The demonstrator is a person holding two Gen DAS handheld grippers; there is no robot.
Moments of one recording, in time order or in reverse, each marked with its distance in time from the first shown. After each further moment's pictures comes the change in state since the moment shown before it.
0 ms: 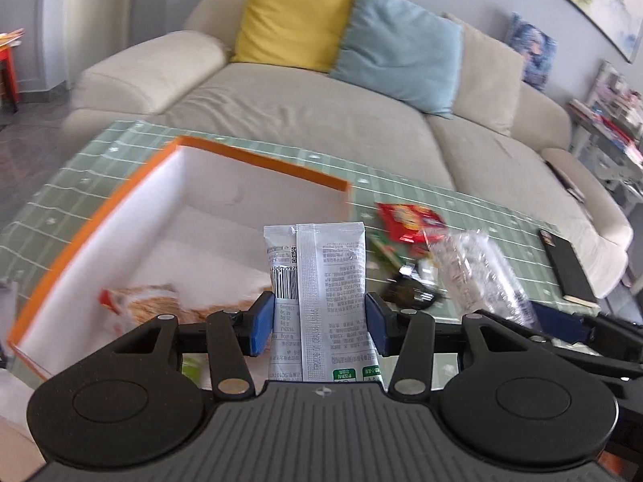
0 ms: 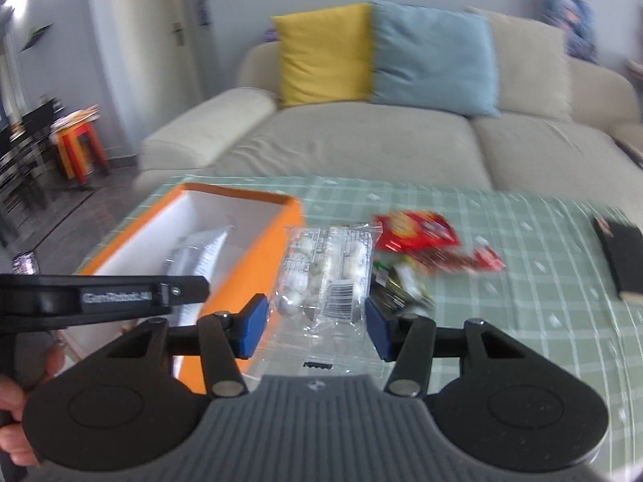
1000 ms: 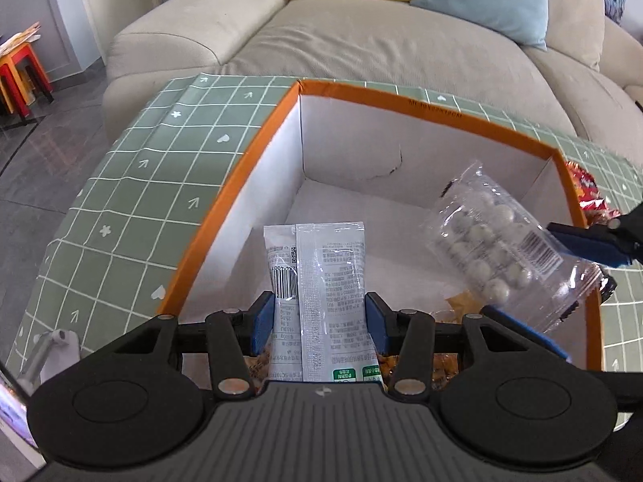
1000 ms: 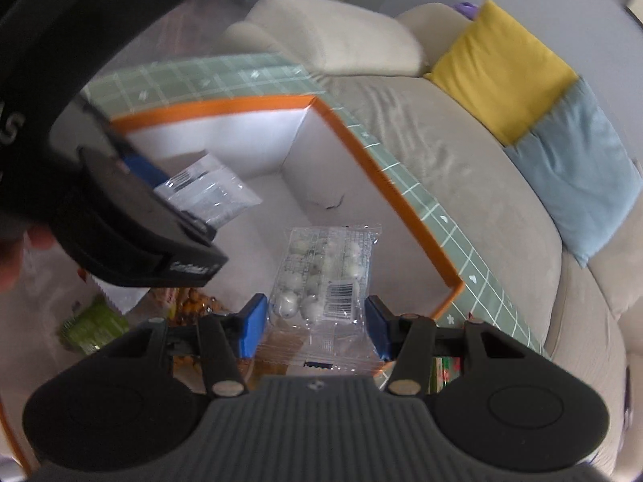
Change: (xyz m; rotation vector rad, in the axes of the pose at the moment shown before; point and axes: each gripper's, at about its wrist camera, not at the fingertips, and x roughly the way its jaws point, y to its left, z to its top) left arm 0.094 0.102 0.033 0.088 0.210 0.209; right arm 0.163 0.139 0.029 -0.722 0.223 -0.036
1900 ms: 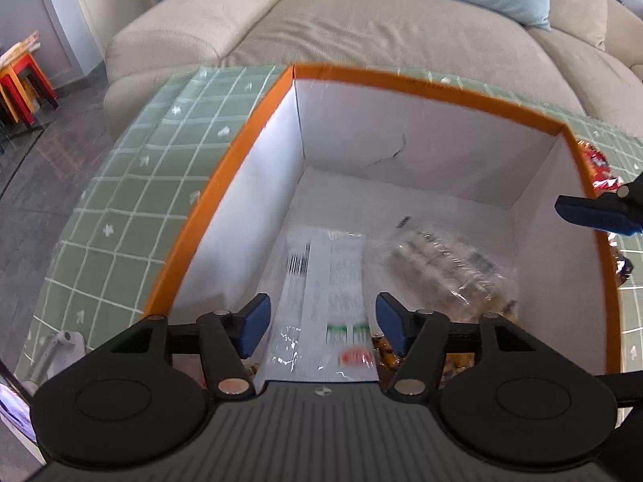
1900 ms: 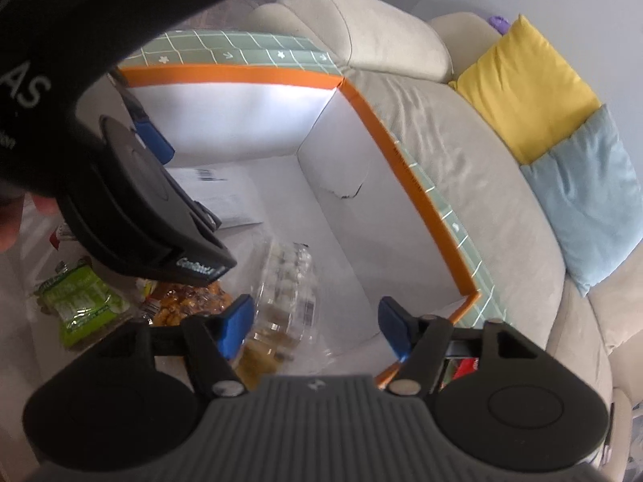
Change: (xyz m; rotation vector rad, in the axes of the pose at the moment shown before) left arm 0.000 -0.012 0.000 0.033 0.024 0.055; right arm 0.012 0.004 0.000 -0.114 0.005 -0.006
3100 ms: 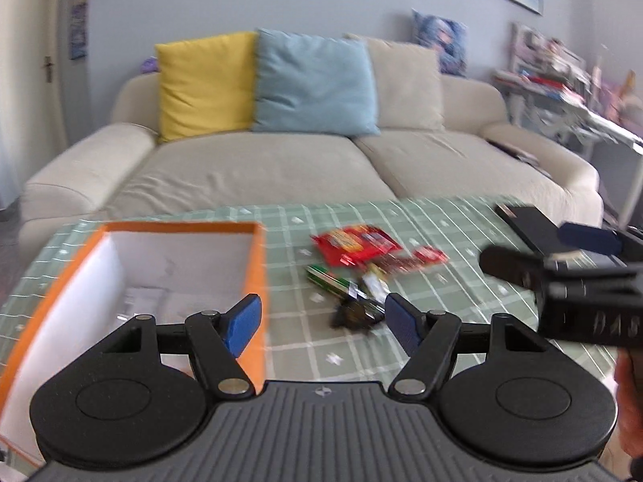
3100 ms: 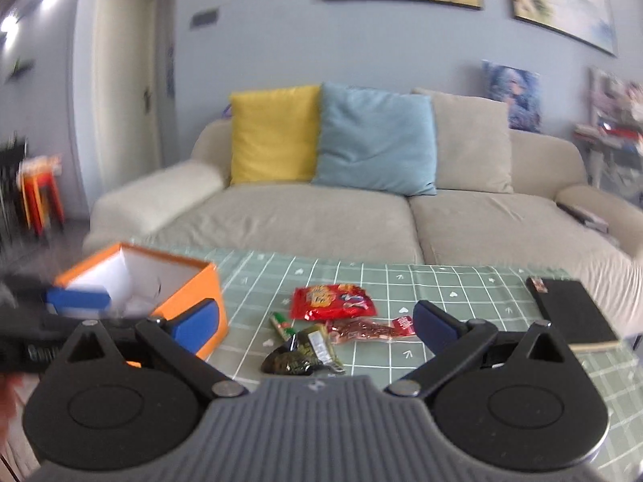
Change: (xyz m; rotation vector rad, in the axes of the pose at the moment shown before) left arm -0.111 -0.149 -0.060 0.184 -0.429 -0.294; right arm -0.150 -0.084 -0.223 0.882 -0.434 -0.254
